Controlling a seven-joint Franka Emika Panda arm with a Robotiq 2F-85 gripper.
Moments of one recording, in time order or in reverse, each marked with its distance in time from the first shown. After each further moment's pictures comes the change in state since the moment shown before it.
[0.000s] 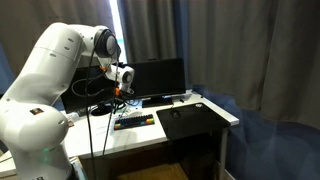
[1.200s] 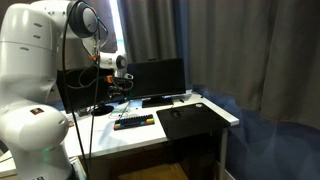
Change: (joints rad) arm 0.008 -0.297 -0.031 -0.172 -0.099 0.048 0.379
